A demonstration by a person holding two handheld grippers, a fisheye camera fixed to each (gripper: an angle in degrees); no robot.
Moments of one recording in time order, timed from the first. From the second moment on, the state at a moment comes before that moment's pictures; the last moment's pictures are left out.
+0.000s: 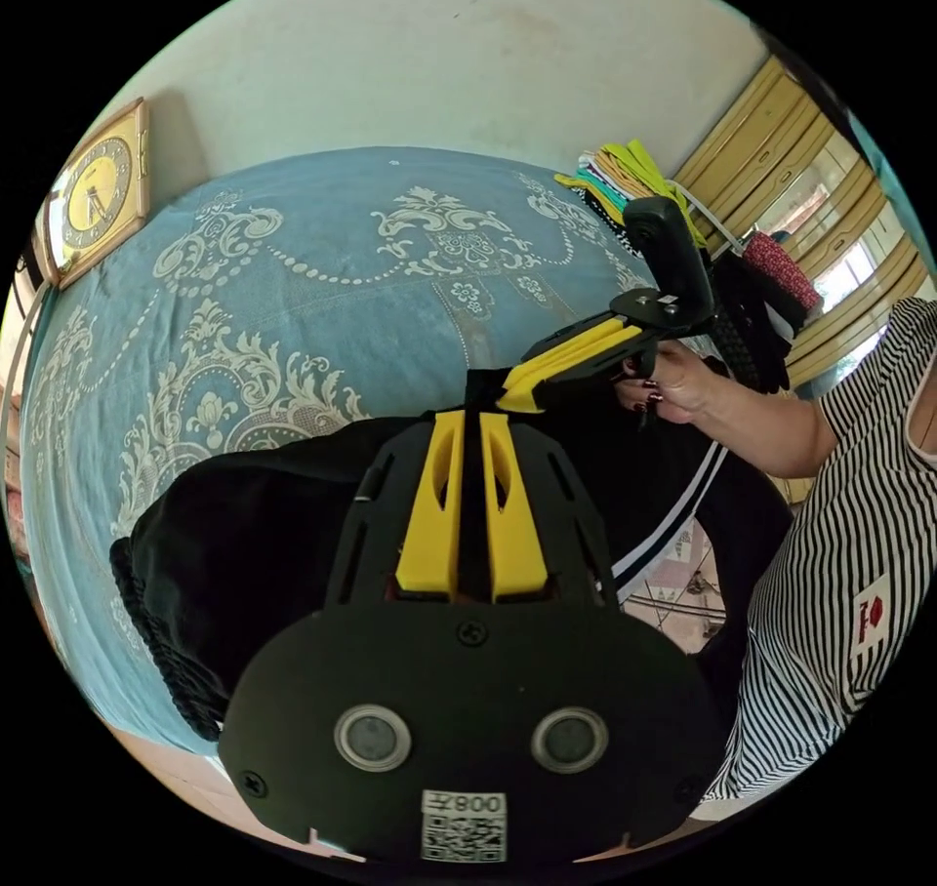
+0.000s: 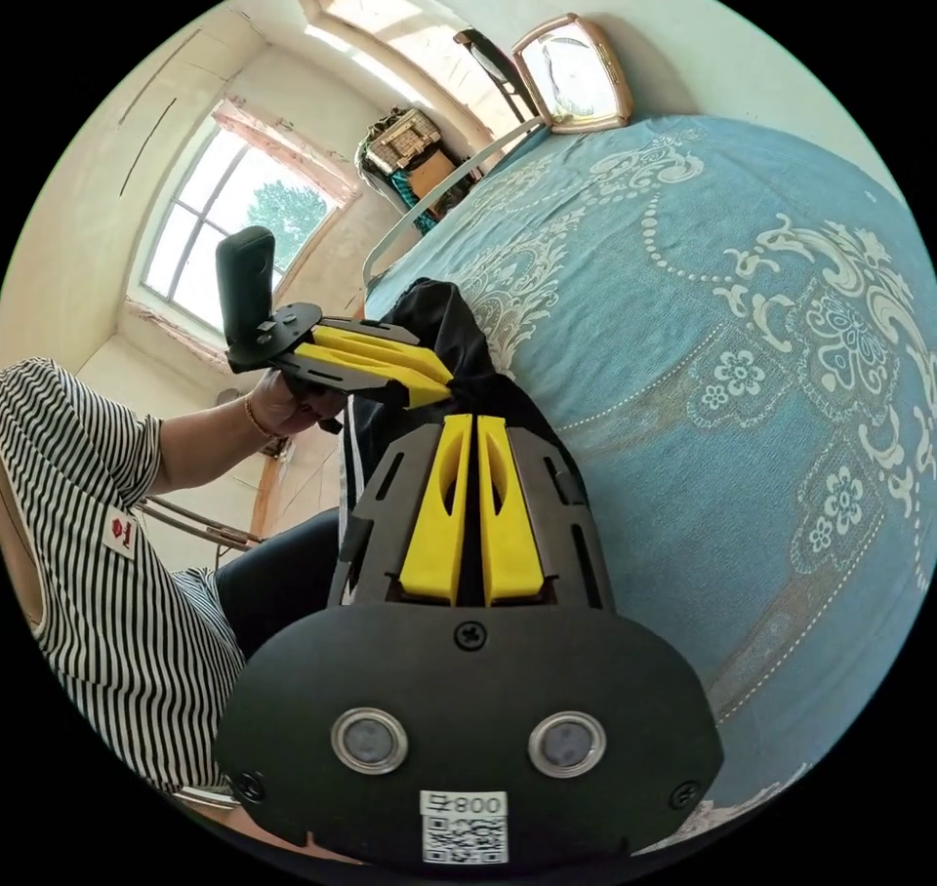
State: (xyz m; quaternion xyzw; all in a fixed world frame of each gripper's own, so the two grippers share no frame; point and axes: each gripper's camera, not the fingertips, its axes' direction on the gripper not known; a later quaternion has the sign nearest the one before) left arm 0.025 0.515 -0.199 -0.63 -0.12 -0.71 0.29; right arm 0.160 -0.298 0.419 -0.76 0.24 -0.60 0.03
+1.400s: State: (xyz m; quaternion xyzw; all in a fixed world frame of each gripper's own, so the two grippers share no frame) left arm -0.041 0.678 -0.114 -0.69 0.20 -0.60 0.36; right arm 0.183 -0.244 0.367 -0.70 0.19 -0.69 -0.02
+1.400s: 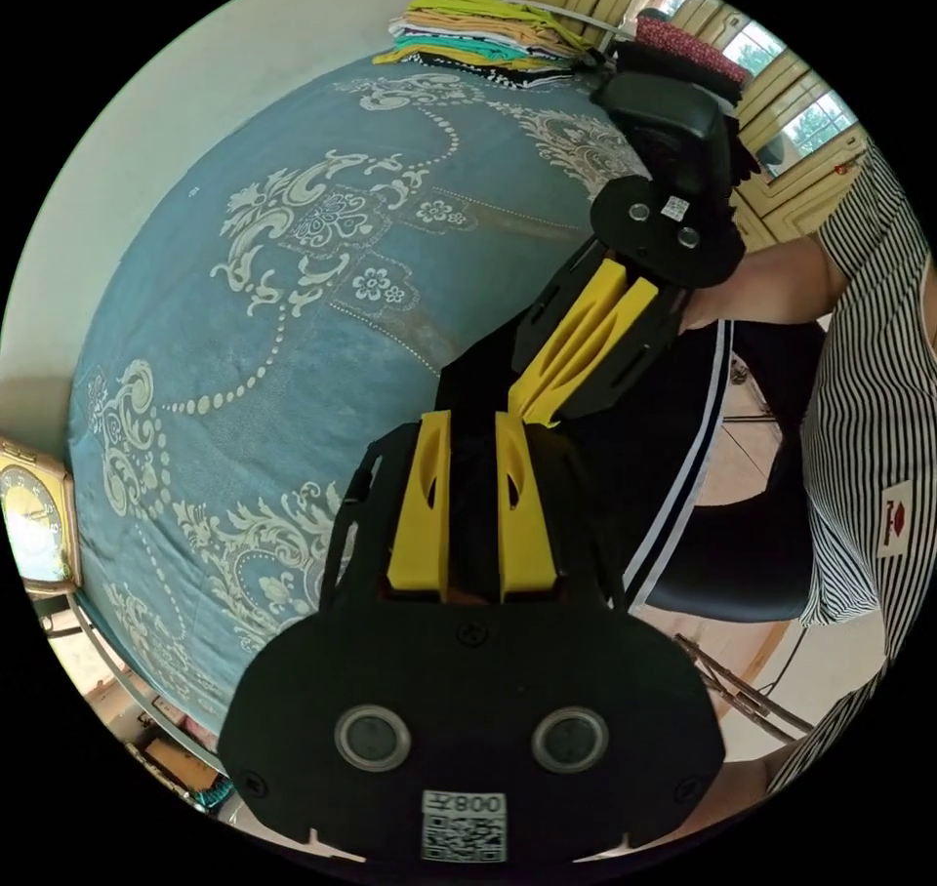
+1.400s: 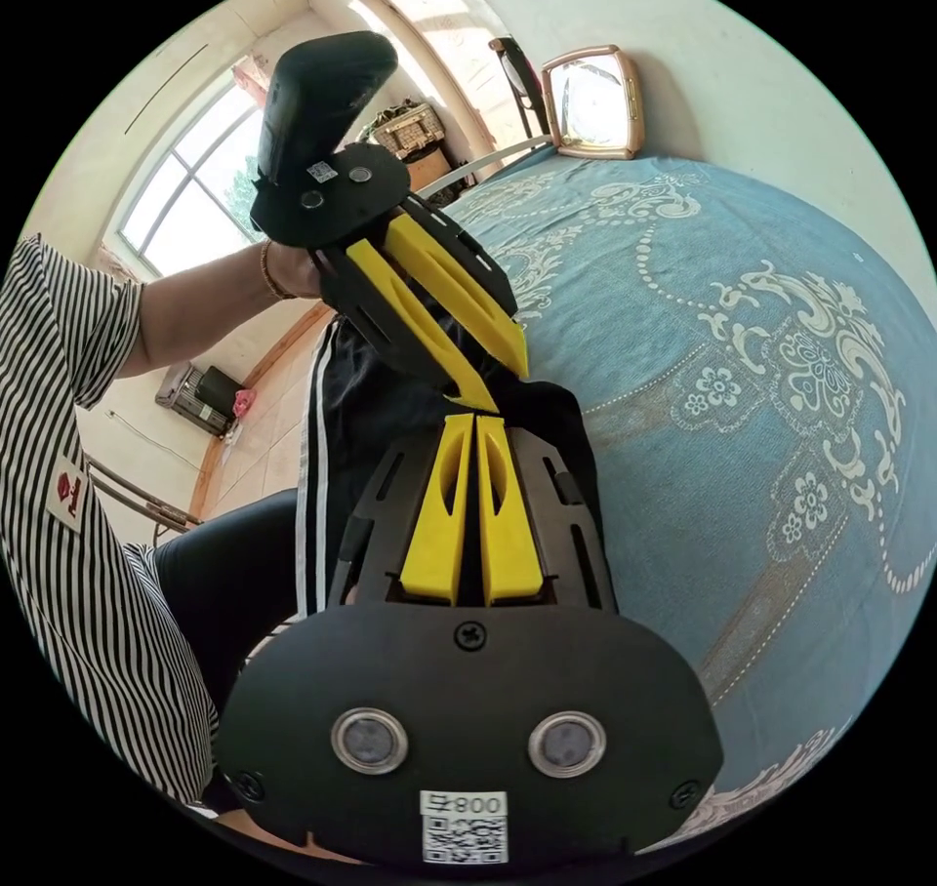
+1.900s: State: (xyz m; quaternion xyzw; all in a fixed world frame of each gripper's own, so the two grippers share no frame) left arm -0.041 0.649 -0.168 -0.69 0.11 -0.63 0.34; right arm 0.120 -0.267 0.371 -0.64 0.18 -0.75 0.08
